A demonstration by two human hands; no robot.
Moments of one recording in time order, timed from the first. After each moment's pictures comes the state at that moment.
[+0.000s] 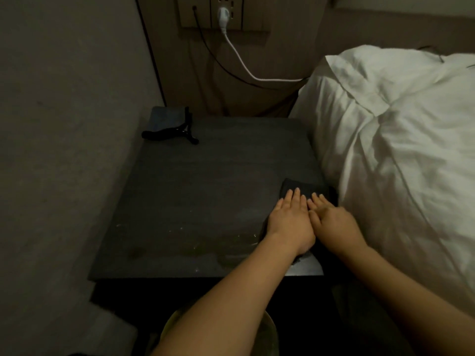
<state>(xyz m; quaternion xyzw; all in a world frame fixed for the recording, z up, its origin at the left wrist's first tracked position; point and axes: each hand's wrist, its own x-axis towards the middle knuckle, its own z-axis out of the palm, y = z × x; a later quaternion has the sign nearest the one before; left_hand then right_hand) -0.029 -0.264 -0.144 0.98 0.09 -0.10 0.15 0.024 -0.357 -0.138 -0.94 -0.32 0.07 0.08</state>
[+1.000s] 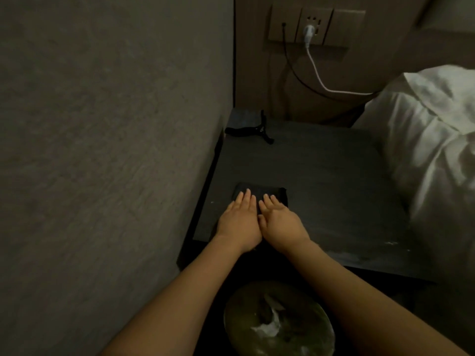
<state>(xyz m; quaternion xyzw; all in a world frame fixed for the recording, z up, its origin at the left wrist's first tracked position) -0.211 -0.106 -0.144 0.95 0.26 -0.10 0.12 -0.134 -0.185 -0.141 -0.86 -0.48 0.15 0.08</state>
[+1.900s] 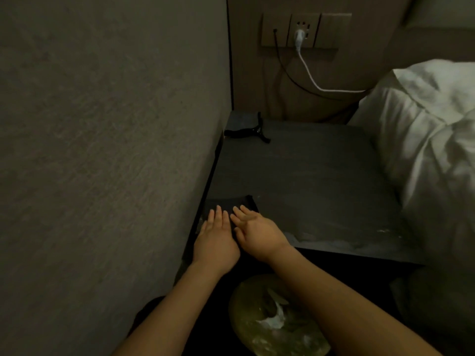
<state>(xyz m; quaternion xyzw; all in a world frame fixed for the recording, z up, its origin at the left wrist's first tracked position) -0.274 -0.125 -0.143 0.92 0.36 -0.09 0.15 -0.174 -0.190 -0.137 -0.79 -0.58 0.19 0.10</state>
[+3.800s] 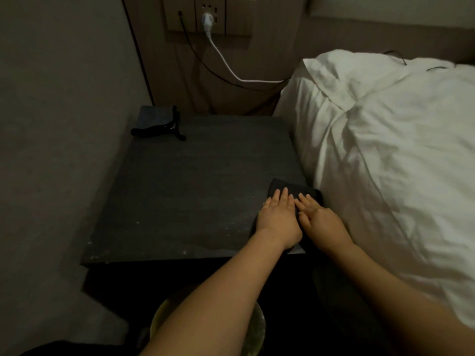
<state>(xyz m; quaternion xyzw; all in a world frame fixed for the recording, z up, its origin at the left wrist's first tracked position) -0.044 -0.288 -0.142 0.98 0.09 -0.10 0.15 0.013 -0.391 -0.149 -0.93 -0.34 0.09 0.12</state>
